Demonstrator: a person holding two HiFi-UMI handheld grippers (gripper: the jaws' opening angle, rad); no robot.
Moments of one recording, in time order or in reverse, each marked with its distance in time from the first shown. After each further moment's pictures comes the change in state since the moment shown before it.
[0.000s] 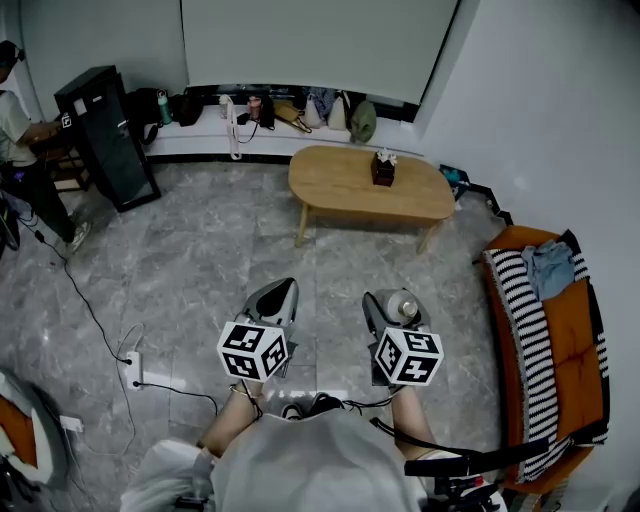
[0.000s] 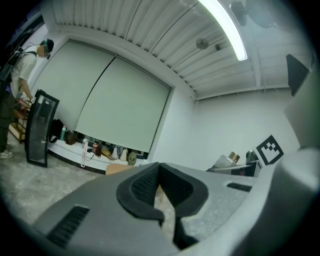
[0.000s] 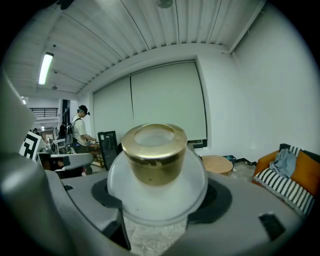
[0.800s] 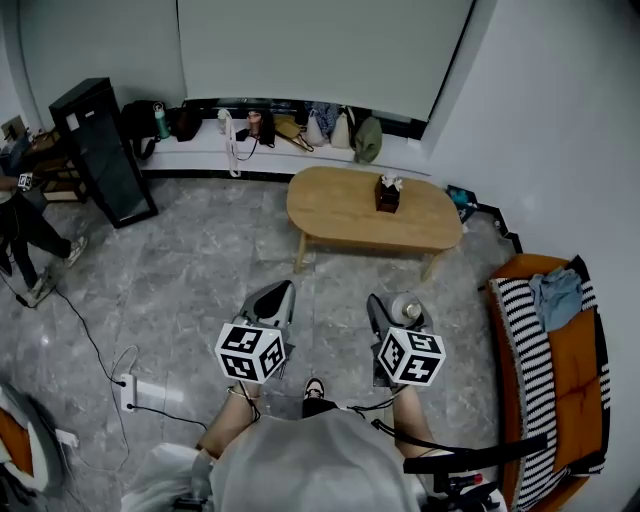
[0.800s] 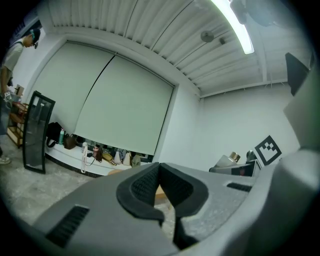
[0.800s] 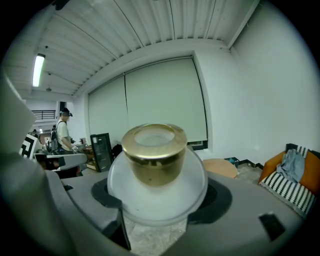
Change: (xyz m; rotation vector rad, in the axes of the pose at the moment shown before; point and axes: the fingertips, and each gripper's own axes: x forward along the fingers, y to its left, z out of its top) left arm 0.123 0.058 0.024 0.017 -0.006 0.042; right arm 0.127 -0.065 0.043 0.020 -0.002 -0.004
